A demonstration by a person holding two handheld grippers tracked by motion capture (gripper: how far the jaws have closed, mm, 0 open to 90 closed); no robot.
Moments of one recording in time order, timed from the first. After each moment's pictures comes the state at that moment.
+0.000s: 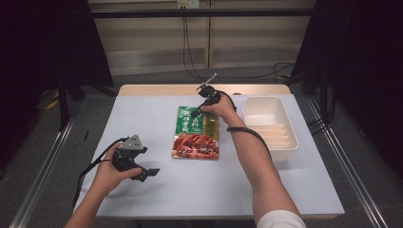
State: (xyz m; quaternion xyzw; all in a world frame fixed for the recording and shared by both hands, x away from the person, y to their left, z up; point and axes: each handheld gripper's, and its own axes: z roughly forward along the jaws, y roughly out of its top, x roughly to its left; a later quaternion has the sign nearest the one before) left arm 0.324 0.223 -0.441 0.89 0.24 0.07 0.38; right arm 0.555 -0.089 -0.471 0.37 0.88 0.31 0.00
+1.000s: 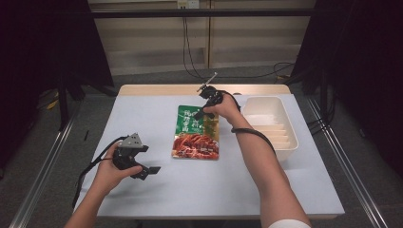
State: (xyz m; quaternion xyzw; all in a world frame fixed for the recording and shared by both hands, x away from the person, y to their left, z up) left arm 0.326 0.222 -0.438 0.89 0.24 0.06 0.38; right arm 0.534 -0.093 -0.449 0.33 0.90 0.29 0.00
